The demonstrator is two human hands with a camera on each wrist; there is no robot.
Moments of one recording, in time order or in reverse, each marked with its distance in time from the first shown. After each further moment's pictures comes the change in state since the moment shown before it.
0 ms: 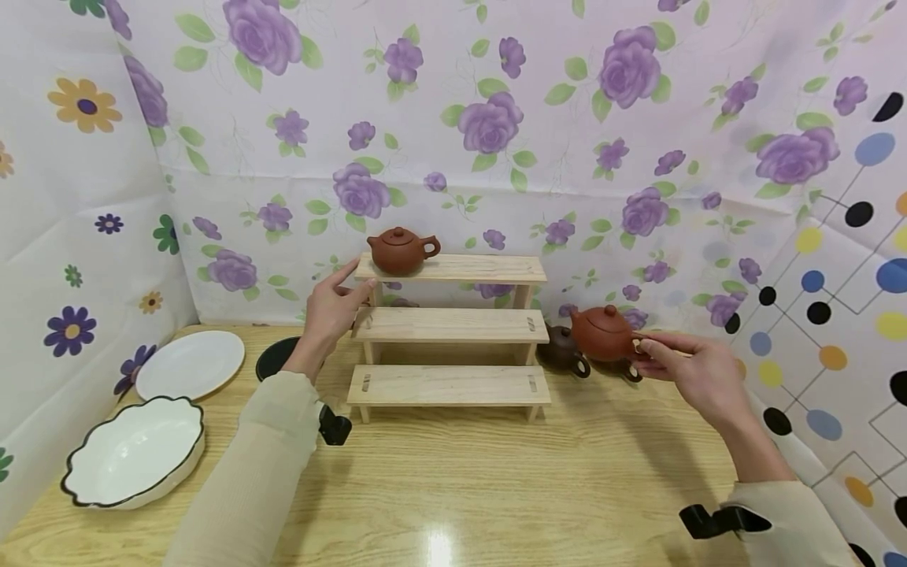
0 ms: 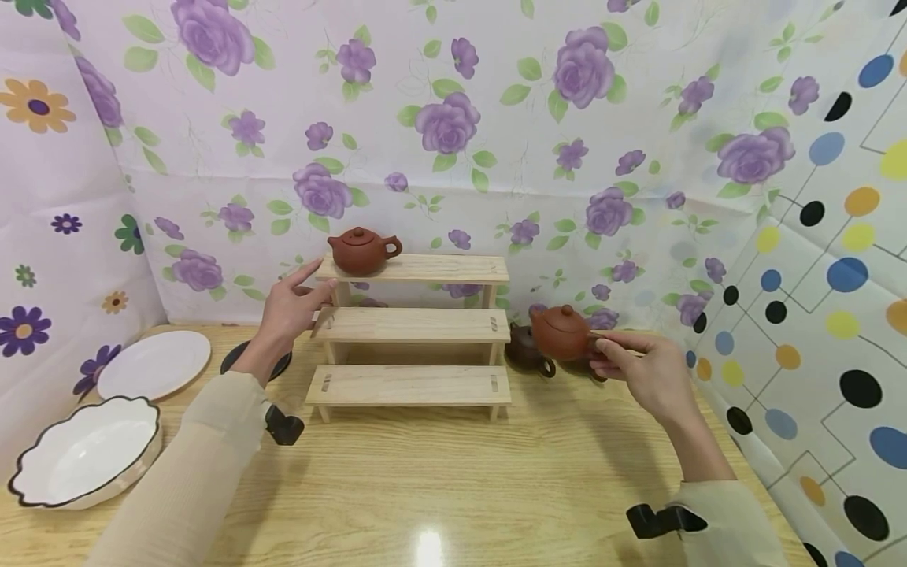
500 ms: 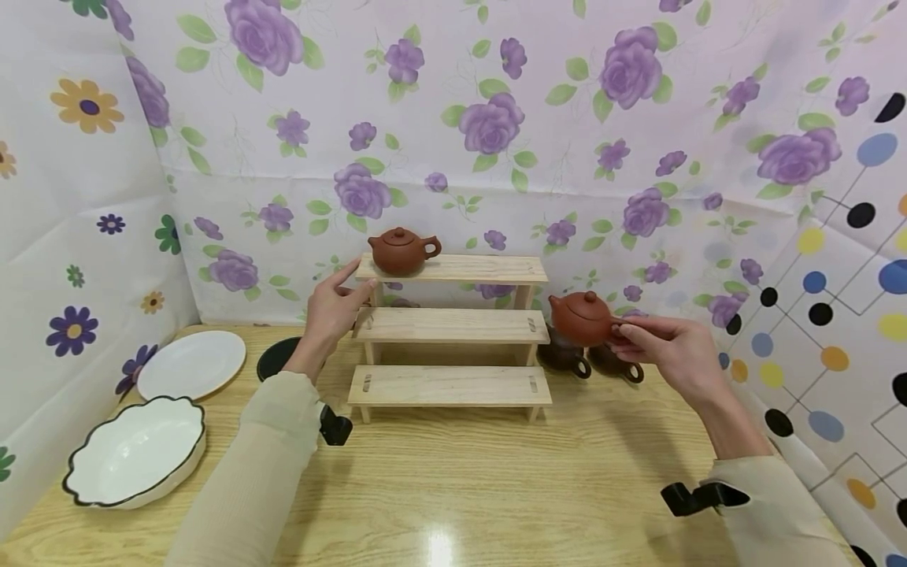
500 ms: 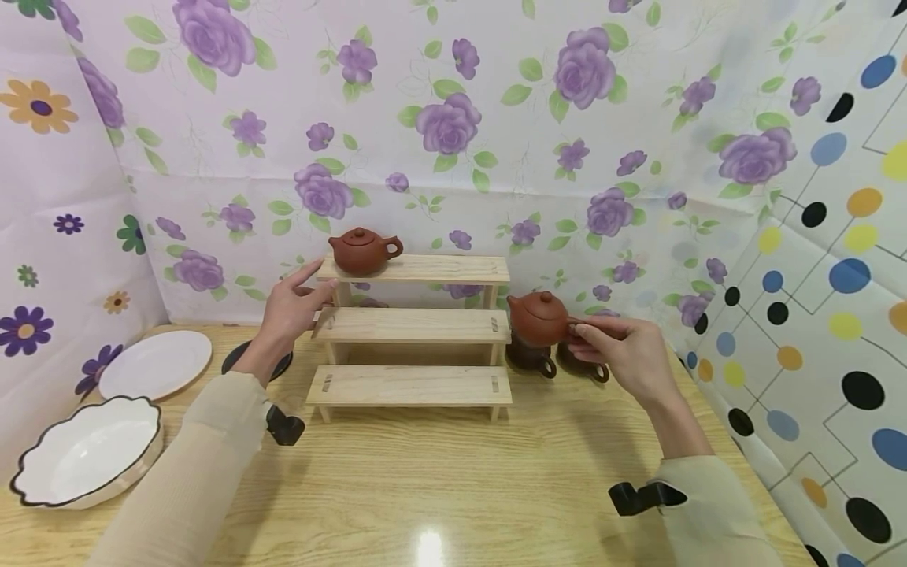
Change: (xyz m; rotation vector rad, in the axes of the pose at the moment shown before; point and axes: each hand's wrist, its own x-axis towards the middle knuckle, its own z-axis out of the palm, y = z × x) left_hand 0.001 -0.001 0.000 0.005 0.005 -0.009; right_hand 0.024 -0.017 0.019 0.153 -0.044 -0.060
